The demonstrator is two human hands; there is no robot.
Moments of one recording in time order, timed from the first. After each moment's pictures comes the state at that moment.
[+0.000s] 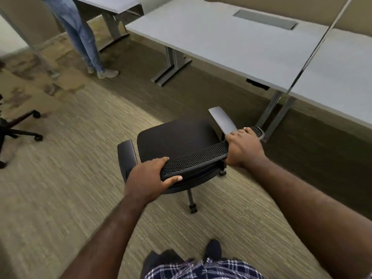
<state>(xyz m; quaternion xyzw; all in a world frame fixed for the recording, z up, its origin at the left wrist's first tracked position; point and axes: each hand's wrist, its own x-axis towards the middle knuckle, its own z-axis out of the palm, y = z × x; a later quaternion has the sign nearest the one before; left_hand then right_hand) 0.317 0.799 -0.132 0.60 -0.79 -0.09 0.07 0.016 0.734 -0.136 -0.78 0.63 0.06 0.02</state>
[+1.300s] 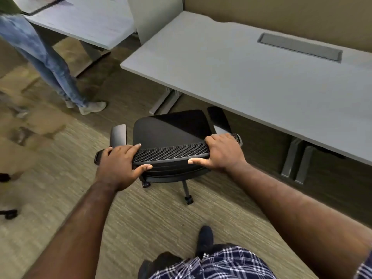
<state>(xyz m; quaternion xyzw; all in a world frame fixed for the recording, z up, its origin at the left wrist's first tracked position) 0.580 0.160 -0.145 0.55 -0.83 0.00 0.04 0.257 0.189 -0.135 -0.77 0.64 -0.01 0.01</state>
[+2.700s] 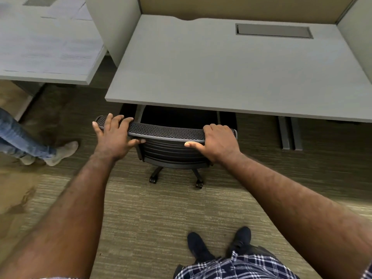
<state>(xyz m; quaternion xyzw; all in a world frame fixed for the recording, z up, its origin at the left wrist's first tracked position) 0.695 -0.231 -0.138 0.47 -0.88 -0.08 -0.03 0.451 -0.039 -0.134 -0.56 0.83 0.00 0.05</state>
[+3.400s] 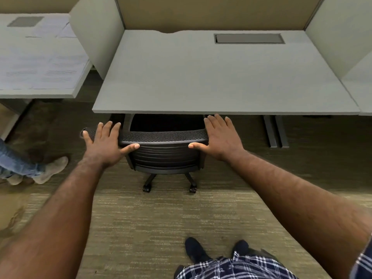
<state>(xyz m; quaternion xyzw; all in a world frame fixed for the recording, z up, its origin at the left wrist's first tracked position) 0.691 -0.208 -0.118 0.46 -0.88 -0.07 -0.09 0.418 0.008 -0.117 -0.54 0.84 0.01 0.03</state>
